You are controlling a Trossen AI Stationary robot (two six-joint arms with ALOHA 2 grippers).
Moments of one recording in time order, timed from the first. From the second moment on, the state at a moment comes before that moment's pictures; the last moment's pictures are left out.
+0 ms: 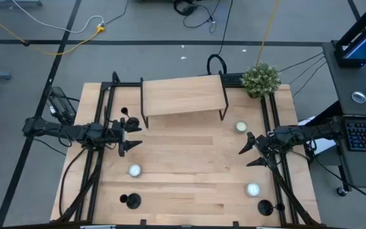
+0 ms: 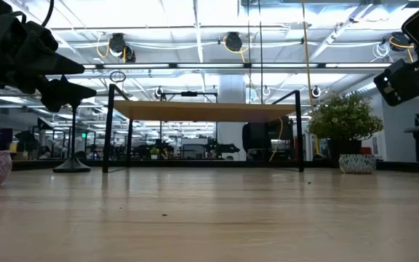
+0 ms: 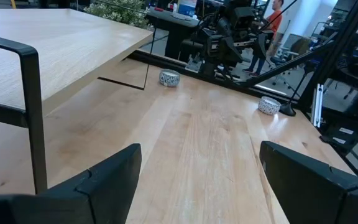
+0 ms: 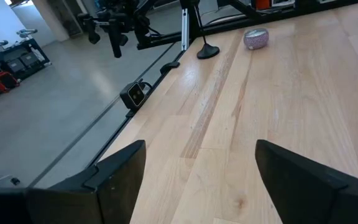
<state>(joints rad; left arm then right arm) -0.15 0.20 0.02 0.07 -0.23 -0.29 0.22 0.01 0.11 -0.33 -0.26 0.28</state>
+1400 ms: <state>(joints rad) -0.15 0.20 0.02 0.07 -0.23 -0.29 0.22 0.01 0.11 -0.33 -0.05 0.30</state>
